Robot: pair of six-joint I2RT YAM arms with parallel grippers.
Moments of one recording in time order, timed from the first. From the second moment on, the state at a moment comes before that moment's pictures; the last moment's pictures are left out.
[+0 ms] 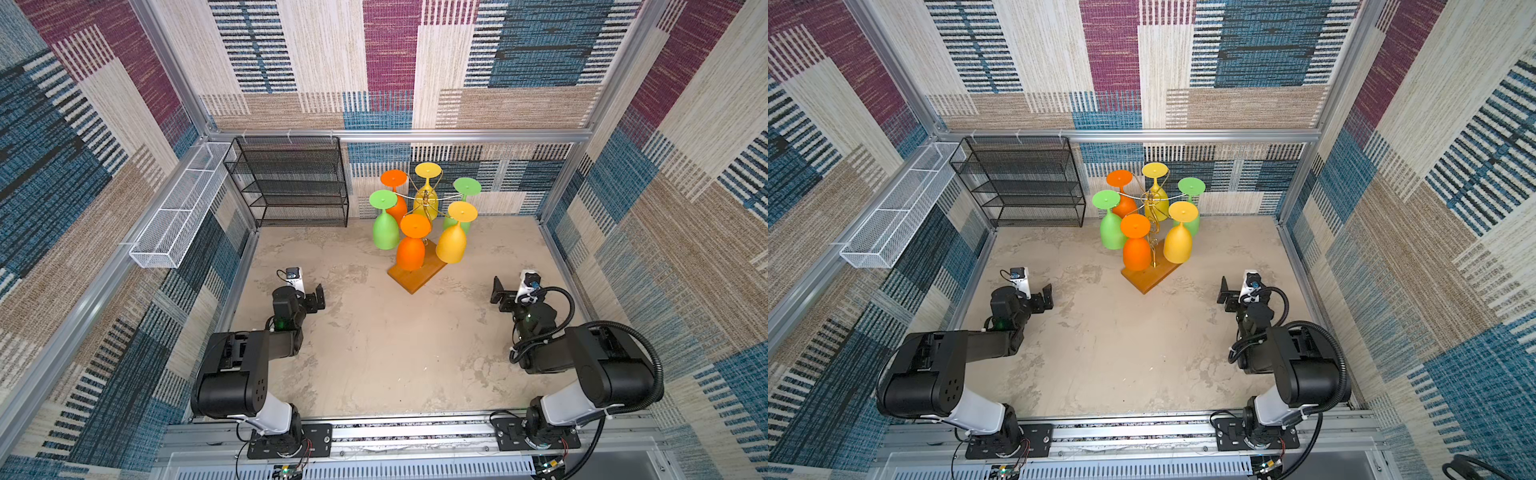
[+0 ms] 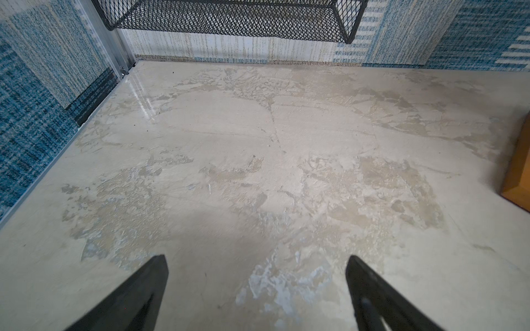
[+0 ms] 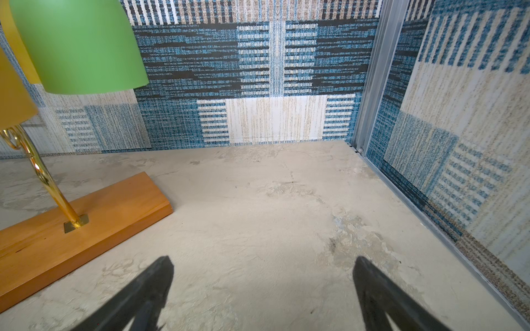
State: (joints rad) left arm 0.03 1.55 0.44 0.71 0.00 -0.02; right arm 0.00 1.54 0.20 1.27 0.06 0.04
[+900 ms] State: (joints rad) left arm 0.03 1.54 0.44 0.70 0.00 -0.02; right arm 0.00 1.54 0.20 1.27 0.06 0.04
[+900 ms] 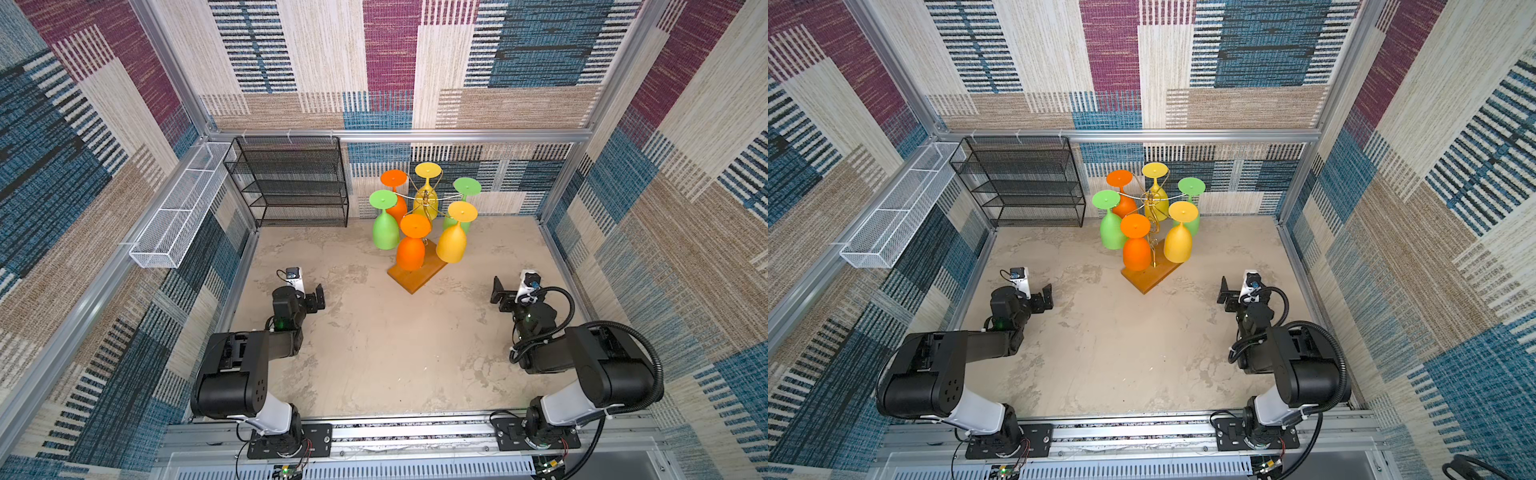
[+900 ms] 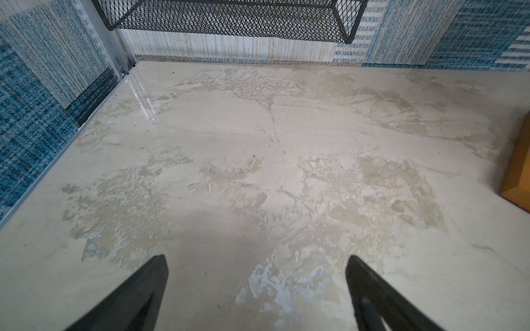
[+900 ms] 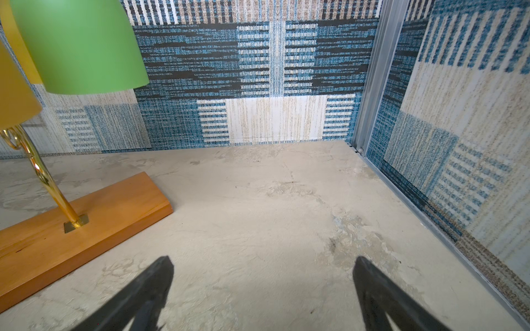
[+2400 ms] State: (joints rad) left arm -0.38 0.95 0.89 -0.15 0.29 0.03; right arm 0.63 1.18 1.05 0.10 -0.03 1.08
